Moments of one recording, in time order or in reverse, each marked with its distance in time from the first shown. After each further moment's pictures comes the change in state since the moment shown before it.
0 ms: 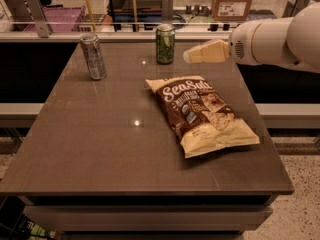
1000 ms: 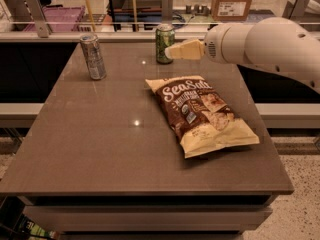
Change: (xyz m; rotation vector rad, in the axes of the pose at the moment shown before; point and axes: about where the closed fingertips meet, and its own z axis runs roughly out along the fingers) arm -0.013 0.011 0.065 0.015 -0.079 -0.002
